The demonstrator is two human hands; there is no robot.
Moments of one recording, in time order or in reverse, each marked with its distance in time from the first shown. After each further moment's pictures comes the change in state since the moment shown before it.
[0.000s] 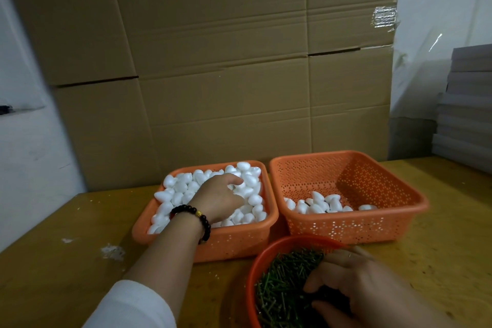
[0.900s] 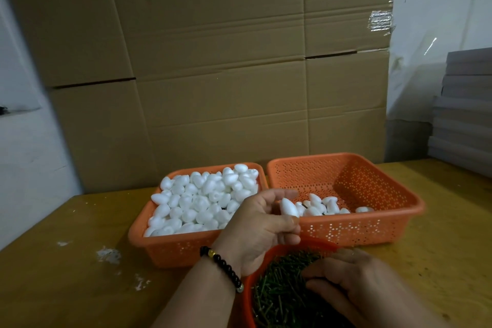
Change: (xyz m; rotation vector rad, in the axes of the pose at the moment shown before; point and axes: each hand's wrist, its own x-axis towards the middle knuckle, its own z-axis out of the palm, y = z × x) left_hand -0.066 0.059 0.034 -1.141 -0.353 0.020; right_hand -0.077 0.047 0.053 0.179 0.235 0.240
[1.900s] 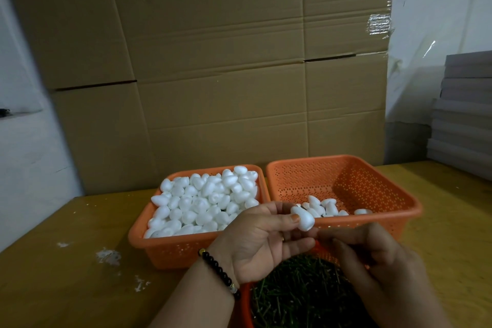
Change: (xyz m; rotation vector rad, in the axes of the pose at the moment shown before) left_hand -0.006 0.003 0.001 -0.414 -0.207 -0.173; right_hand -0.005 0.001 0.003 0.190 0.582 0.180
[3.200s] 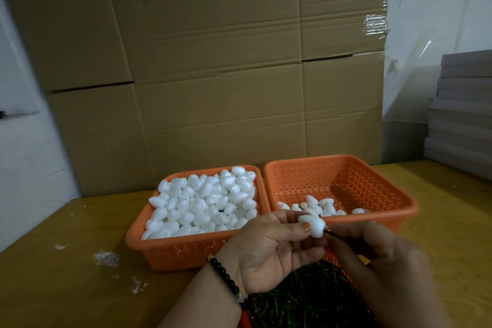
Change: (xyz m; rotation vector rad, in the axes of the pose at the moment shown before) left_hand 0.002 -0.012 0.011 0.042 -0.007 -0.048; right_hand 0.003 0.006 0.001 0.011 0.083 -0.004
